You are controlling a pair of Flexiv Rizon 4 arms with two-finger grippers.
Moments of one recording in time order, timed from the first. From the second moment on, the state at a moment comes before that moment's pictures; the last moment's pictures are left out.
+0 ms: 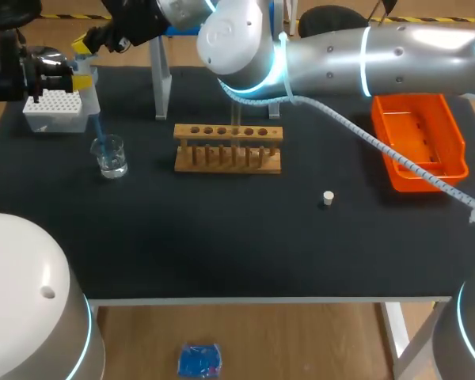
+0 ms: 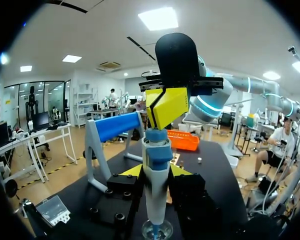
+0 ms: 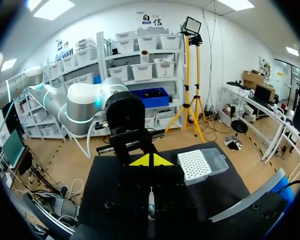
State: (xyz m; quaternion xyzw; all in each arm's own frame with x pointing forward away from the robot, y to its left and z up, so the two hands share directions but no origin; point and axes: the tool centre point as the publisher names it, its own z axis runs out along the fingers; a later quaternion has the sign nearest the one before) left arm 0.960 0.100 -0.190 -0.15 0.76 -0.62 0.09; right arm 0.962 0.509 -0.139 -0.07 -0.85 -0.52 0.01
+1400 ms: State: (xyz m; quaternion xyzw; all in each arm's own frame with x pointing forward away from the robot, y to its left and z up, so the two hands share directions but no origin) left arm 0.961 0.100 -0.186 -0.15 0.76 -0.62 0.09; right arm 0.965 0.477 -0.079 -0.01 -0.84 -0.55 -0.07
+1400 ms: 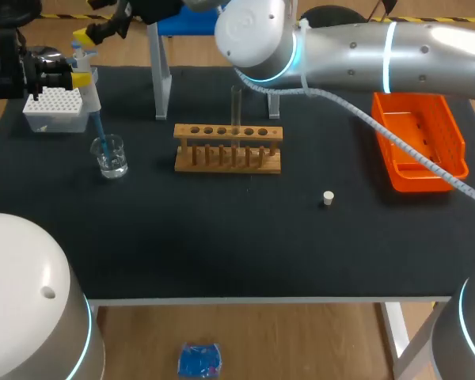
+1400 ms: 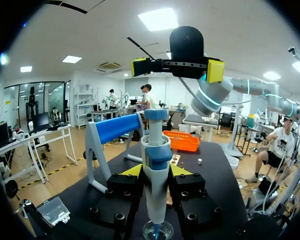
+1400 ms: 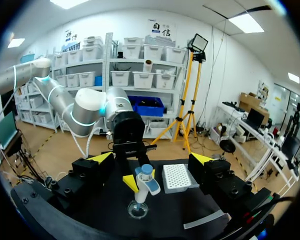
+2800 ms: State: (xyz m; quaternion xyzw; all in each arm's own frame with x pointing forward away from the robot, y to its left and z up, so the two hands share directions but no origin) left arm 0.961 0.100 -0.186 -0.15 0.76 -0.62 0.09; right arm 0.909 0.100 -0.169 -0.04 -0.83 -0.53 -0.18
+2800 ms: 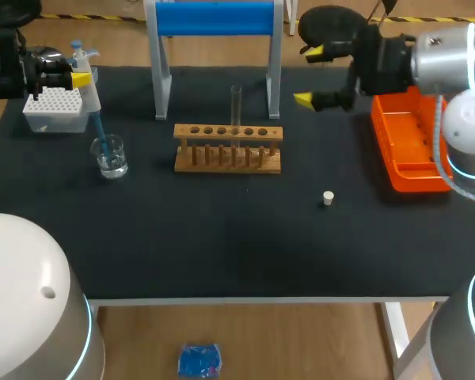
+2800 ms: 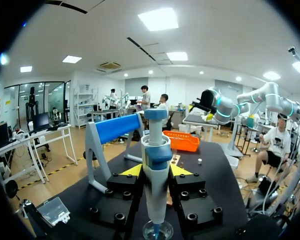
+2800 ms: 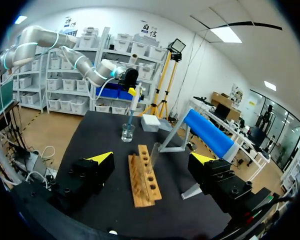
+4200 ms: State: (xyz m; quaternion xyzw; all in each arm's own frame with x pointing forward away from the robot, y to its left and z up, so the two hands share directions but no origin) left arm 0.961 0.100 -0.186 -0.15 0.76 -0.62 0.09; right arm 0.938 0.145 -0.243 -0.02 -0.80 -0.58 -0.13
